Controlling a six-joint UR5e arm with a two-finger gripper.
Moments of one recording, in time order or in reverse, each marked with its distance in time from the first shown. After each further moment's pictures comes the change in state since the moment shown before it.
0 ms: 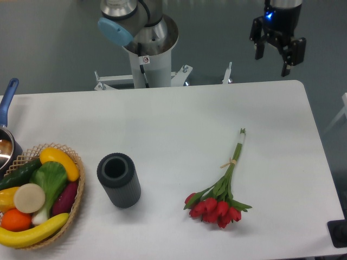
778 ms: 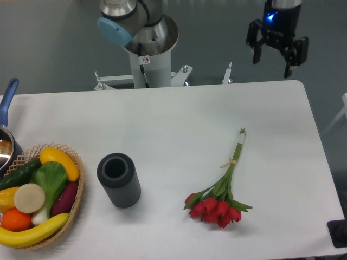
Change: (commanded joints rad) arm -0.083 -0.028 -0.003 0.132 -0.015 -0.402
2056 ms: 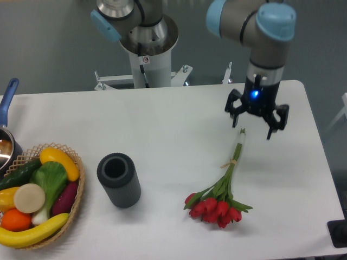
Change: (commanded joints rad) arm -0.187 -0.317 0.000 0.212 0.011 -0.358
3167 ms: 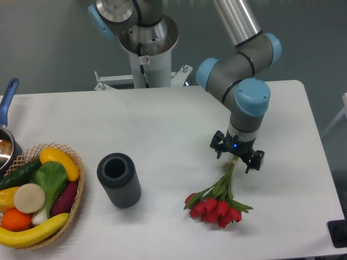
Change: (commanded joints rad) arm -0.089 -0.209 0.003 0.106 0.152 -0.072
